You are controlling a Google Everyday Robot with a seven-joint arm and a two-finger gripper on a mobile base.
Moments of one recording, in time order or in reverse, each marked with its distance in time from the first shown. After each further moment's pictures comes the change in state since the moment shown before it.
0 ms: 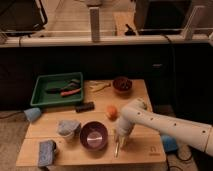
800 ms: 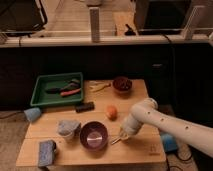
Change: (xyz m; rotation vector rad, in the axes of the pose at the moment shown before) arm 0.032 0.012 -0.035 0.066 -0.012 0.058
